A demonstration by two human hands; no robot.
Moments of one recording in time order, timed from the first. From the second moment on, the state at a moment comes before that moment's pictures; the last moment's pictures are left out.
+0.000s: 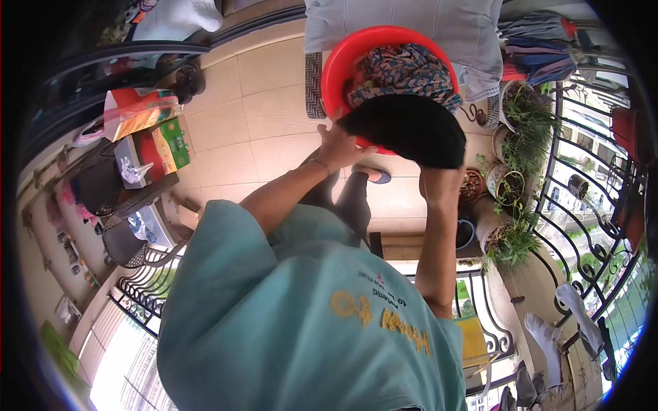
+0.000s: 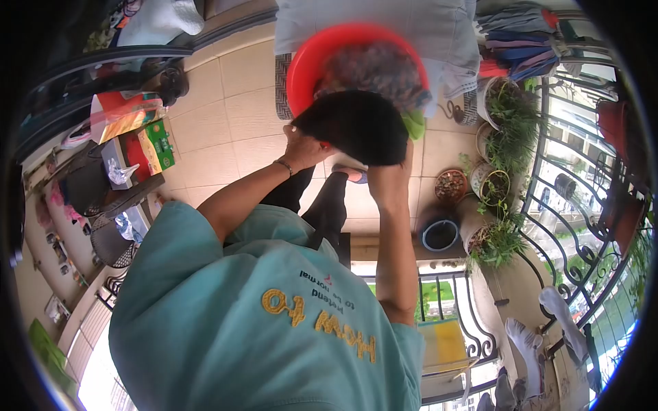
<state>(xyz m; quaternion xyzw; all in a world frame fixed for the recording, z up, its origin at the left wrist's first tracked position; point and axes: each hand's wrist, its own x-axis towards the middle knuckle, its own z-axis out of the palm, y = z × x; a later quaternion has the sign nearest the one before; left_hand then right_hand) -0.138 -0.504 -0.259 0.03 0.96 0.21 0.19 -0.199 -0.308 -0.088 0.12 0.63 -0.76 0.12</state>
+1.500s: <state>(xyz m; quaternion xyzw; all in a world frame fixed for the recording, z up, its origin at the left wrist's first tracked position) -0.267 -0.504 0.000 -0.13 0.47 0.85 0.22 -0.161 -0.297 -0.062 0.08 0.67 -0.73 0.09</state>
